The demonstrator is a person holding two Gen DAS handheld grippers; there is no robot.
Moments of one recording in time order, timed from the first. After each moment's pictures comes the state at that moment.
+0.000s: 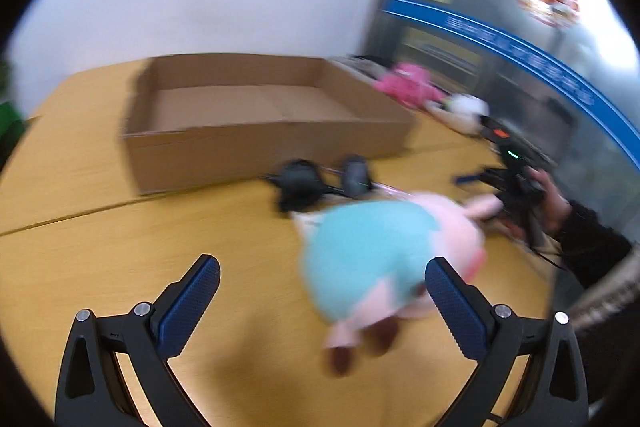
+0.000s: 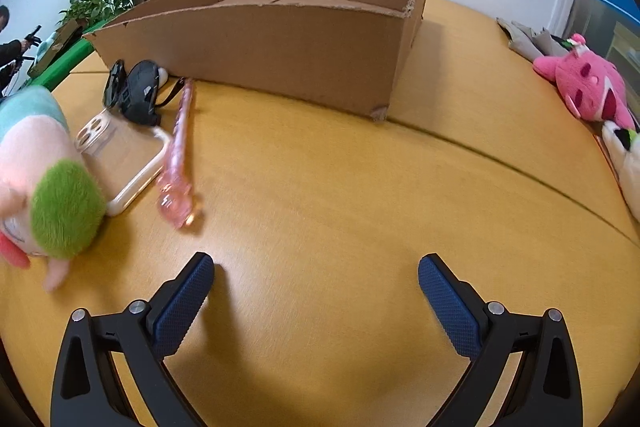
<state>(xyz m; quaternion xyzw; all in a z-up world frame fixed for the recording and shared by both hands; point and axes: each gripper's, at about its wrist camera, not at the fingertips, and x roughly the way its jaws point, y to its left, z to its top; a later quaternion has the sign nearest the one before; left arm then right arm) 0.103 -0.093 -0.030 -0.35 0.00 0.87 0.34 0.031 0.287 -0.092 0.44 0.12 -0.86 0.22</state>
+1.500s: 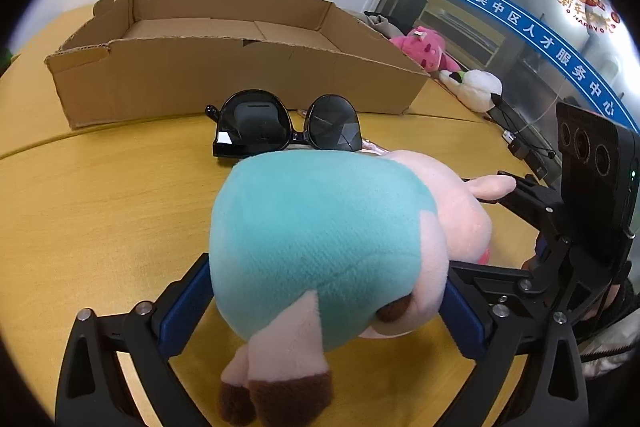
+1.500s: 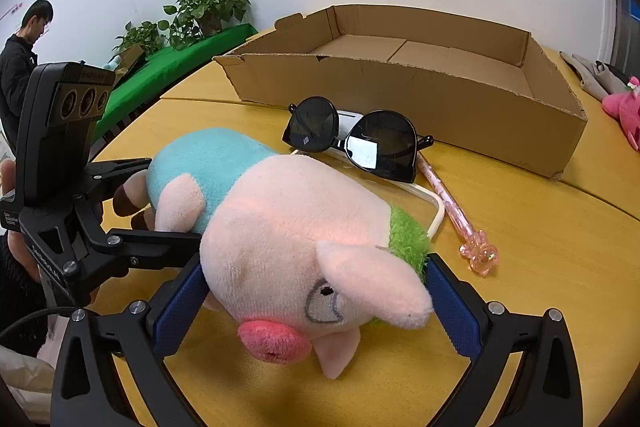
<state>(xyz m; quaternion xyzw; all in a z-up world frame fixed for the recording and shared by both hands) 0.079 -0.043 -0.078 -0.44 -0.05 0.85 0.29 0.117 0.153 -0.057 0.40 0.06 -0.86 0.31</state>
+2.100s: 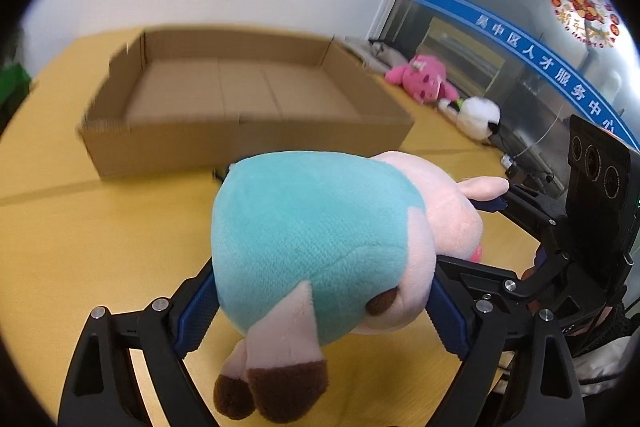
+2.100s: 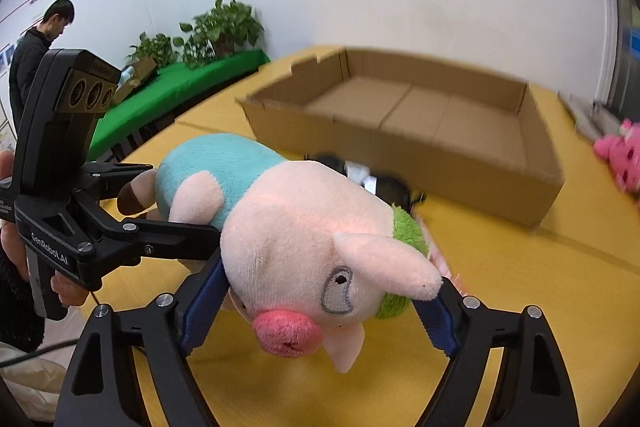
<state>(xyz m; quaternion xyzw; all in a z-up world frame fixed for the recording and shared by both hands) 0.087 -0.039 -0.003 -0.39 -0.05 0.88 0.27 0.131 0.155 0.008 0.33 0.08 -0.89 0.32</state>
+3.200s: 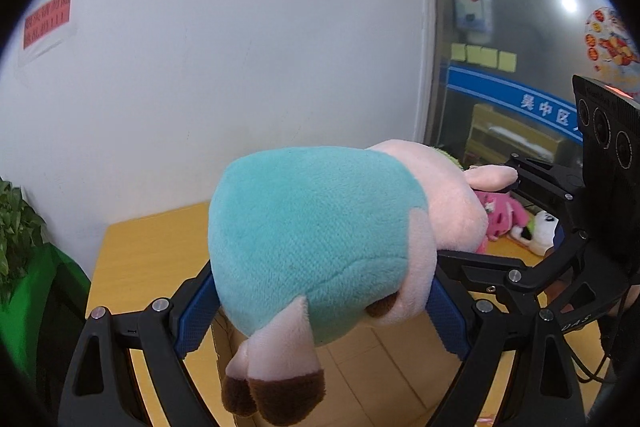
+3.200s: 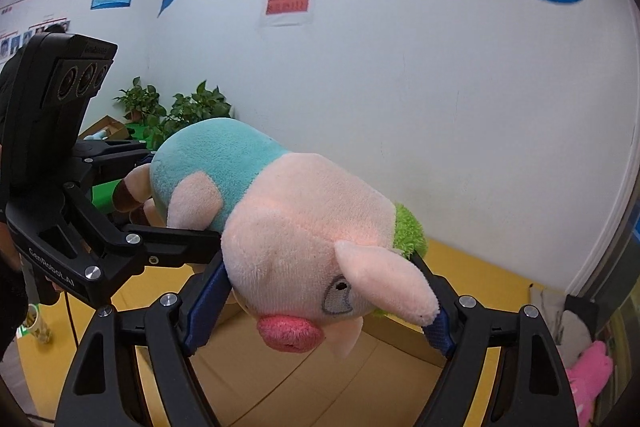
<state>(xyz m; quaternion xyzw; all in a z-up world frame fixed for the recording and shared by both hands) -0.173 -0.056 0.194 -0.27 0.06 0.94 0.22 -0.143 0.077 0.229 0.19 0.13 -0.92 0.32</state>
